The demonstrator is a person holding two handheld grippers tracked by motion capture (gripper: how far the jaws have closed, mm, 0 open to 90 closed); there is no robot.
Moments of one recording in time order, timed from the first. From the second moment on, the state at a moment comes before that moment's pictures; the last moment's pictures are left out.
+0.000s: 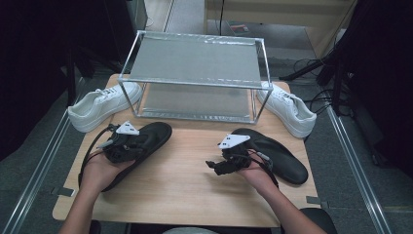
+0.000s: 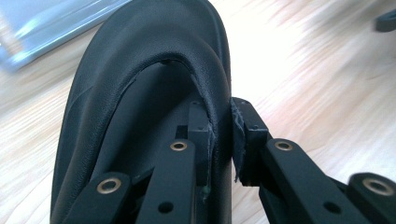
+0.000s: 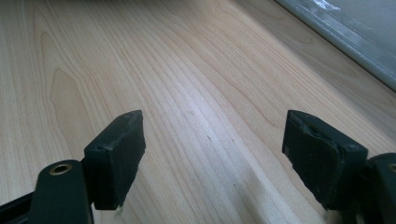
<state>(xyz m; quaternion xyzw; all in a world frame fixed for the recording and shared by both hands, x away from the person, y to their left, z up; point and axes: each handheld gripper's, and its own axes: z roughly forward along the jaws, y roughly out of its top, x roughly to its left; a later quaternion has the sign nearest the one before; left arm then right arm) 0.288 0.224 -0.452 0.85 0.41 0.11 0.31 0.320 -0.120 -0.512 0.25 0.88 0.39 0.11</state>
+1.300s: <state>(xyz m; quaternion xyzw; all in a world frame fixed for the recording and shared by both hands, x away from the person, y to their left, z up) 0.334 0.097 -0.496 0.89 0.33 0.01 0.32 0.307 -0.150 -0.514 0.28 0.86 0.40 0.11</state>
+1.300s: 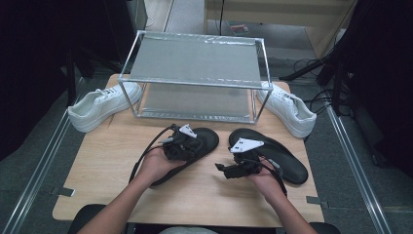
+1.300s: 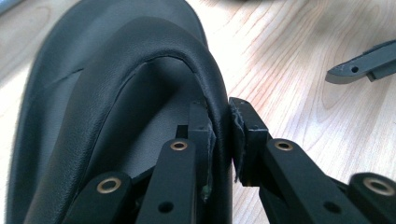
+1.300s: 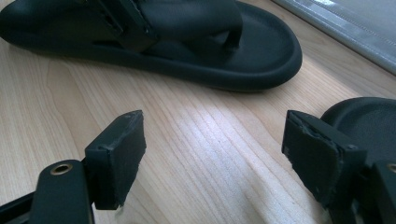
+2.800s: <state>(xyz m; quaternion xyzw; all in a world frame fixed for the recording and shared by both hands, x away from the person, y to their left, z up) 0.322 0.177 -0.471 0.86 0.36 0.03 0.37 0.305 -0.137 -0.506 0.29 0.85 0.44 0.08</state>
